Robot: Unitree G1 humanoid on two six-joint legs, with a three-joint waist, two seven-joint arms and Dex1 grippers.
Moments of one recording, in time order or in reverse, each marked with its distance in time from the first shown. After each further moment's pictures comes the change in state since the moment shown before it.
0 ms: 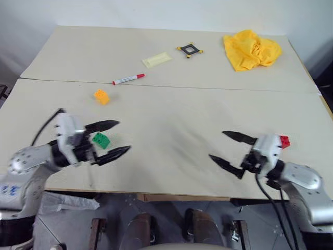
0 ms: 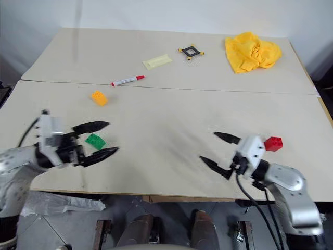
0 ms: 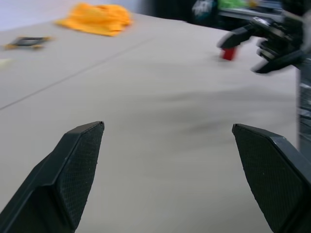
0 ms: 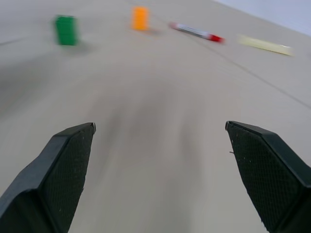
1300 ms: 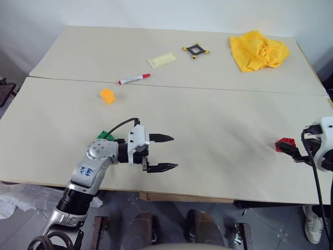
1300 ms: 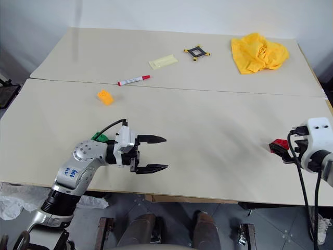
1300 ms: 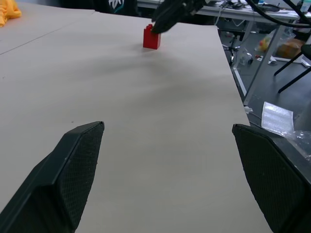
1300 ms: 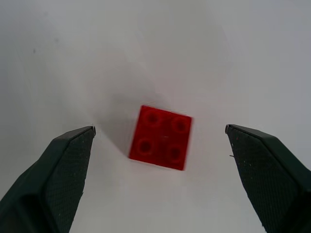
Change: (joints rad) left arm -0.212 -0.258 -0.356 0.207 0.249 -0.127 -0.119; right arm -0.170 -0.323 -0.203 0.192 0.143 0.908 -0.459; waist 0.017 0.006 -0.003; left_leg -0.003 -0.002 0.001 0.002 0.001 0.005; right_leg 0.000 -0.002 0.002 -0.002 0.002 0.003
